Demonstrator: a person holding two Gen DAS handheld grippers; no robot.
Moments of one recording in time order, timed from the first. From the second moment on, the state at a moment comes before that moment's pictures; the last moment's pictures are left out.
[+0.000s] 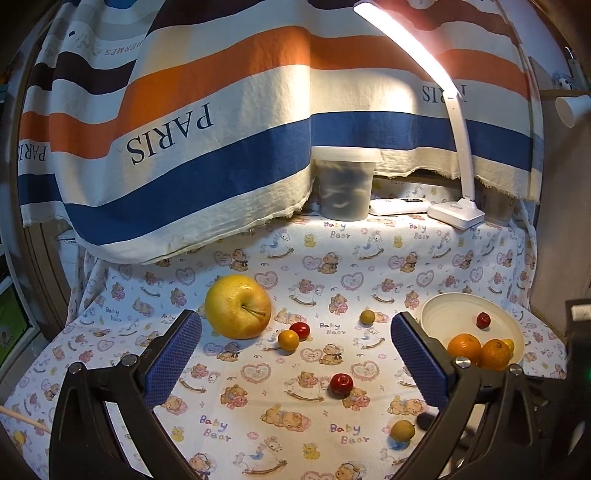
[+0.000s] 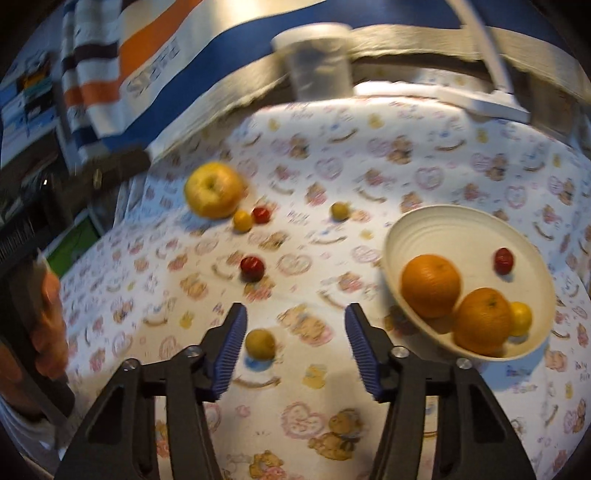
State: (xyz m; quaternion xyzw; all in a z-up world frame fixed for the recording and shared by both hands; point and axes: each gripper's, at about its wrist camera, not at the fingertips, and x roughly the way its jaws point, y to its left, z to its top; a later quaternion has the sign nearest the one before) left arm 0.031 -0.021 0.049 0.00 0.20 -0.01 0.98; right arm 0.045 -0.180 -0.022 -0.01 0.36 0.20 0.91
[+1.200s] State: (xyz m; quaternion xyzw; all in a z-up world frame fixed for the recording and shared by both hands) left arm 0.043 0.013 0.049 -0.06 0.21 0.01 0.98; right arm 0.055 -0.154 -0.005 -0.03 0.34 0.17 0.93
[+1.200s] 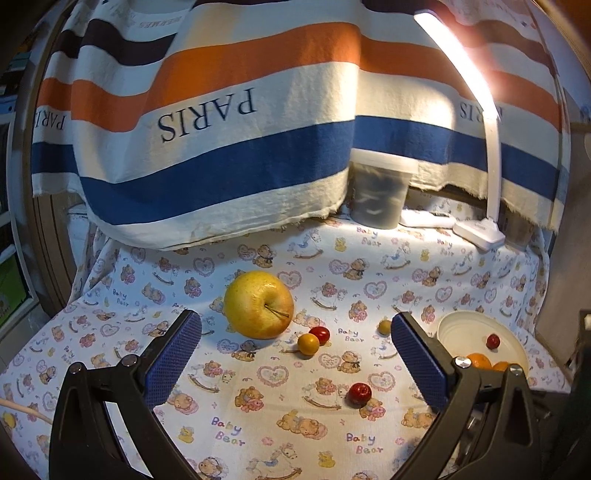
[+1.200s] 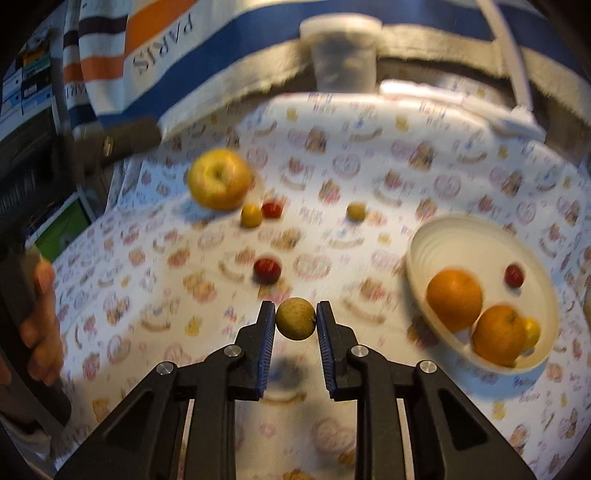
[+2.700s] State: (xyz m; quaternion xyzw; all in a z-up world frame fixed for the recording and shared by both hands) left arm 0.212 0.036 -0.001 -0.02 0.43 0.06 0.90; right arm 0.107 -0.181 0.012 0.02 0.16 0.07 0.98
